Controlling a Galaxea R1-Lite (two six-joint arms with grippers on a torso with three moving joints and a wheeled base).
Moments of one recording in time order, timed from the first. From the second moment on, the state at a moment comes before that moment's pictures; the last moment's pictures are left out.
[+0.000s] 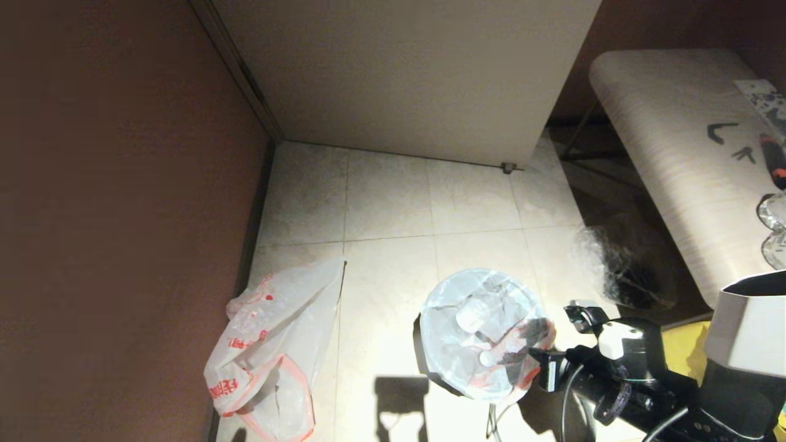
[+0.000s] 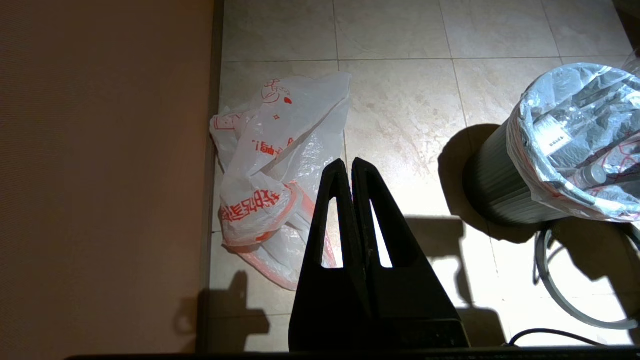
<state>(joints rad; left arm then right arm) 0.00 0.00 -0.01 0.02 0.01 -0.04 0.40 2.14 -0.35 -1.31 0.02 0.33</state>
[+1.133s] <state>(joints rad) 0.00 0.02 -0.01 0.02 -0.02 0.11 0.37 2.20 -0.26 -1.48 0.02 0.31</state>
